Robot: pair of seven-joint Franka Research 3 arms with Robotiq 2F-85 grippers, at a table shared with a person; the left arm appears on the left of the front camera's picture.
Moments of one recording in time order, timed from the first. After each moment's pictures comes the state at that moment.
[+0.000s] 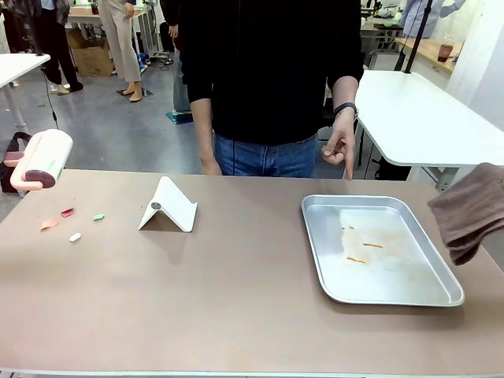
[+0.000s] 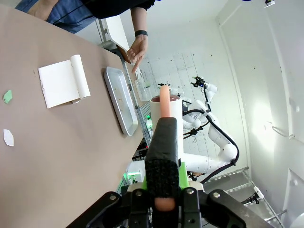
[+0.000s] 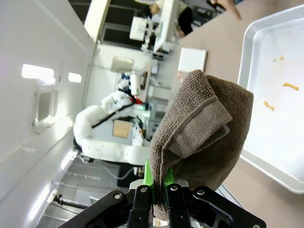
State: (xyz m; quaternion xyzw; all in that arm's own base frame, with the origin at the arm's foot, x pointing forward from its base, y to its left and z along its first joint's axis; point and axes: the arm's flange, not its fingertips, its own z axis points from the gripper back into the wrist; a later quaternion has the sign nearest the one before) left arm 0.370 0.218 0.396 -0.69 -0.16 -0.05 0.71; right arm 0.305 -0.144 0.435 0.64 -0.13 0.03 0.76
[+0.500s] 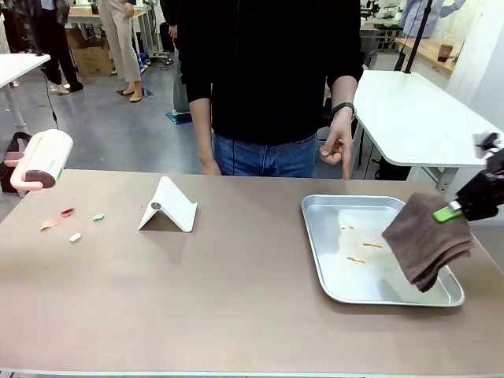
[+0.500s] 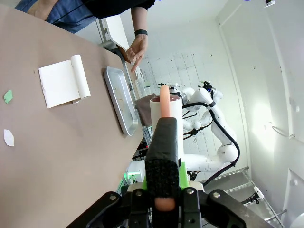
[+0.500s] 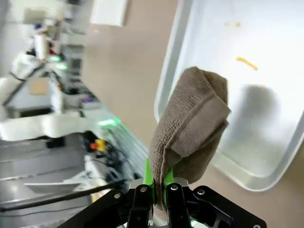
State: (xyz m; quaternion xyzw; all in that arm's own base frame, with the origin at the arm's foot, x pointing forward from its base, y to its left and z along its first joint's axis) left arm 0.371 0.218 0.396 -0.69 -0.16 -0.05 0.71; right arm 0.379 -0.058 0.424 0.42 -0.01 0.11 0.90
